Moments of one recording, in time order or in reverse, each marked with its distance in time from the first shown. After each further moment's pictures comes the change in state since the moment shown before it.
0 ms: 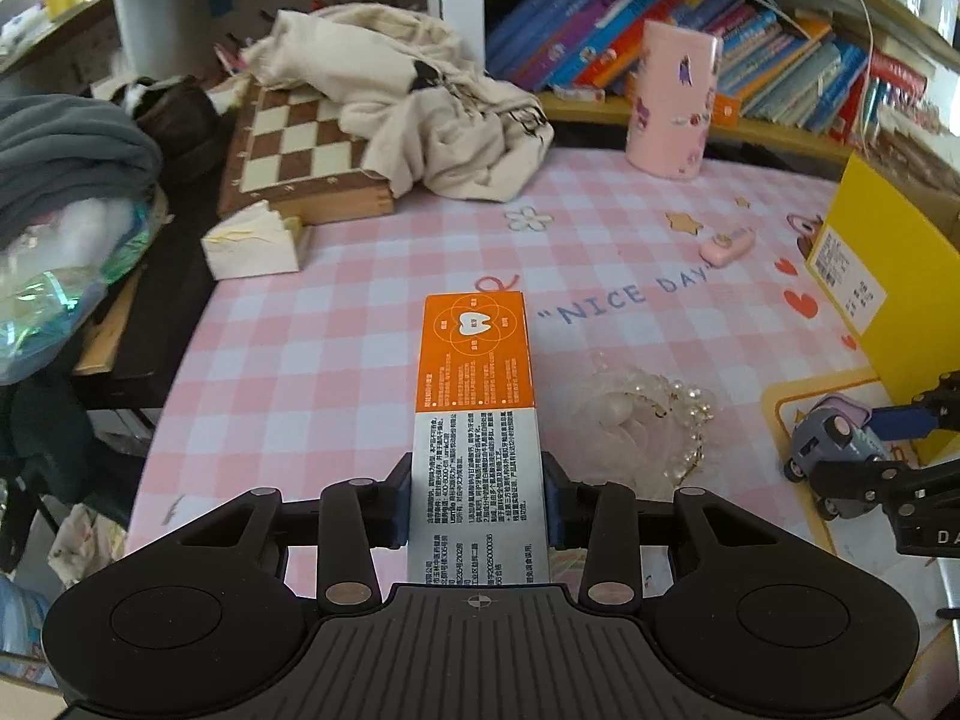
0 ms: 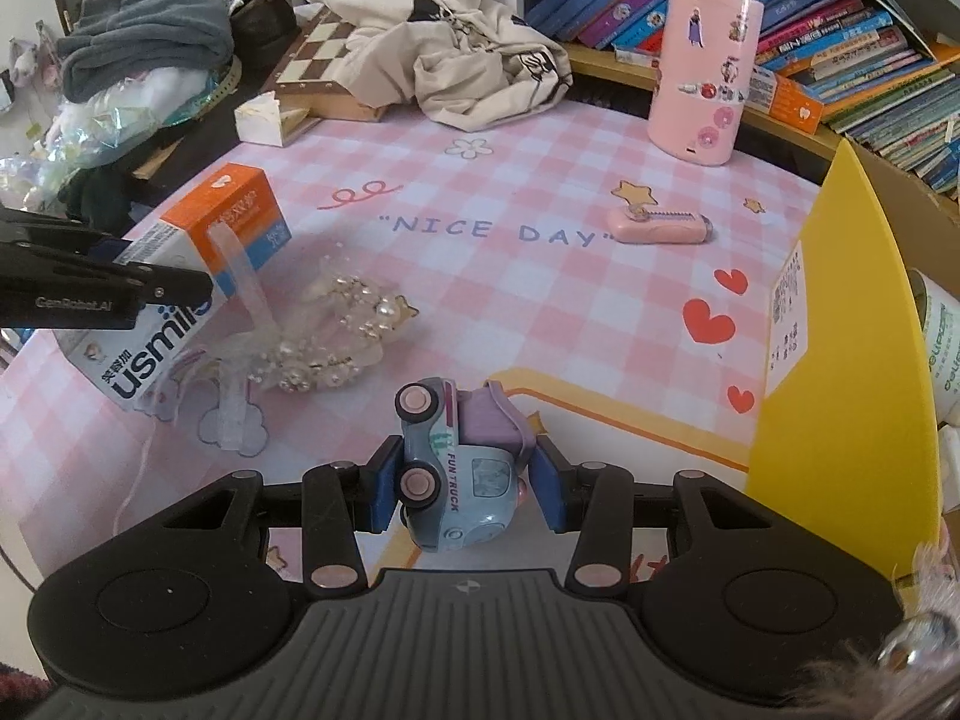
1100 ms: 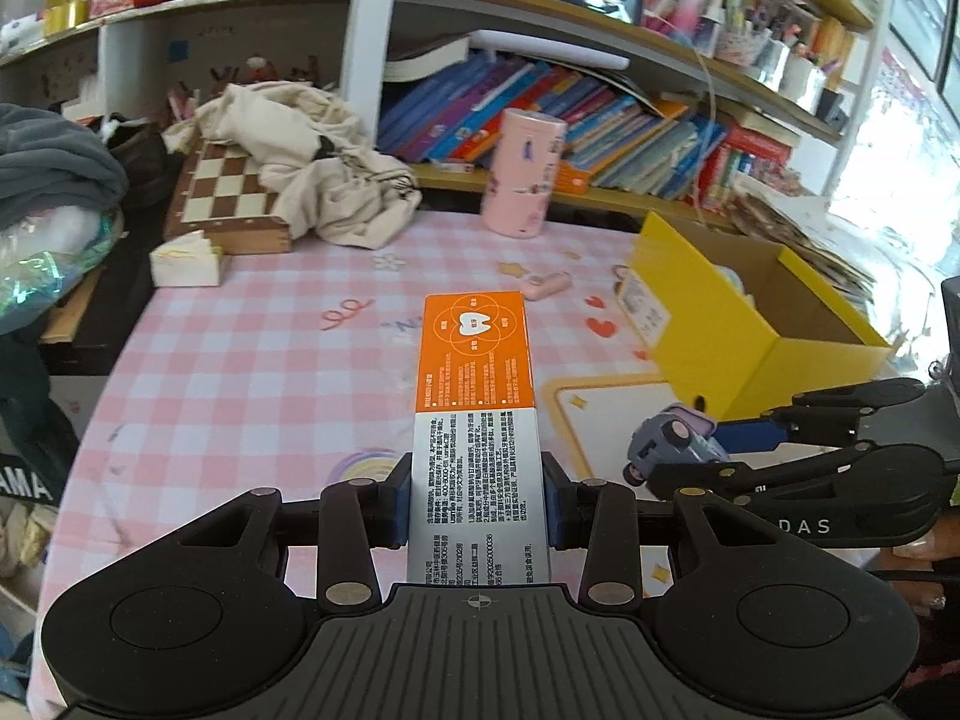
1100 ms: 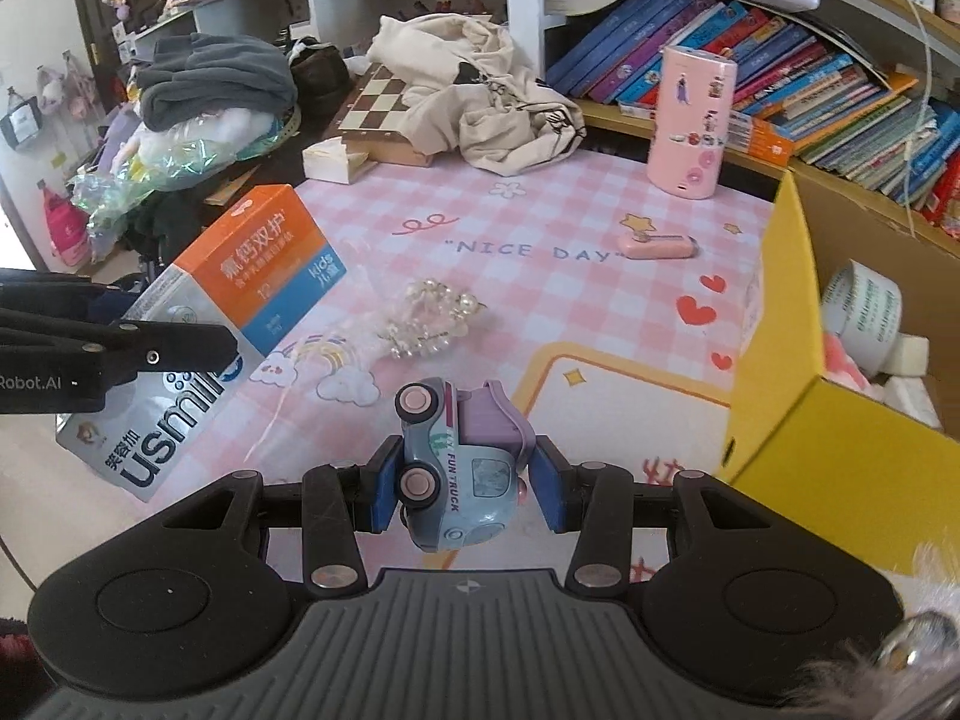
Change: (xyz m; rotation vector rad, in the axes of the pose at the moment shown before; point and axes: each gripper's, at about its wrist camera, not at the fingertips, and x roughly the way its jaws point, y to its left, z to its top) left arm -0.103 -0.039 -0.054 -0.025 -0.140 -0.236; right arm -0.086 0.035 -0.046 0.014 -0.098 0.007
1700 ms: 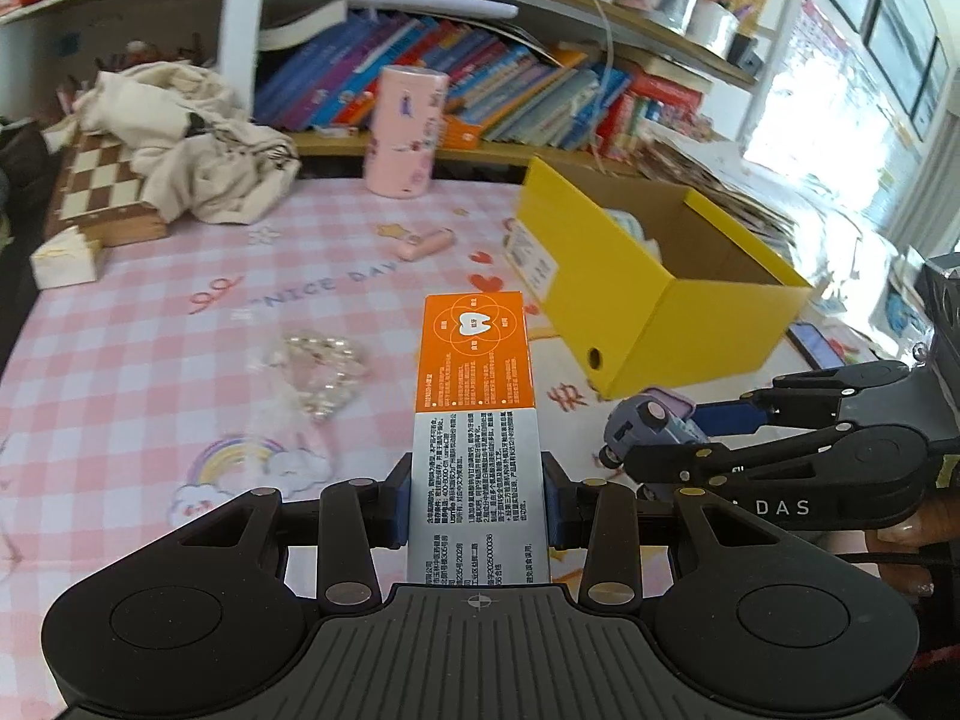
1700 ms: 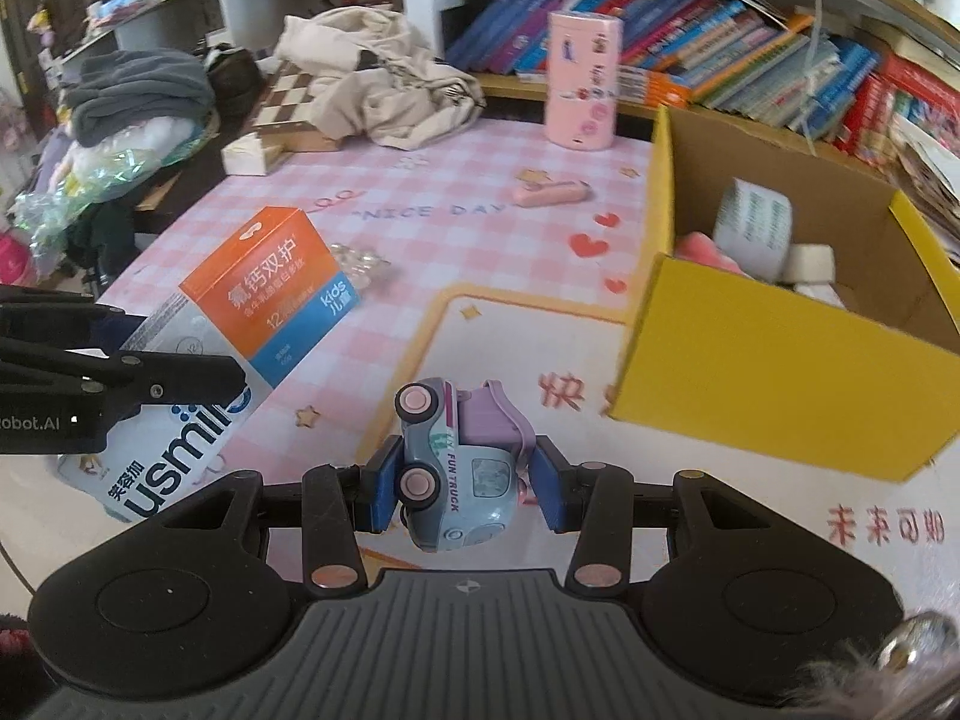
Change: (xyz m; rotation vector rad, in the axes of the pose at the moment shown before) left arm 0.025 -0.044 -0.004 0.083 0.076 -0.159; right arm -0.027 -0.031 -0.035 0.117 0.027 -0.114
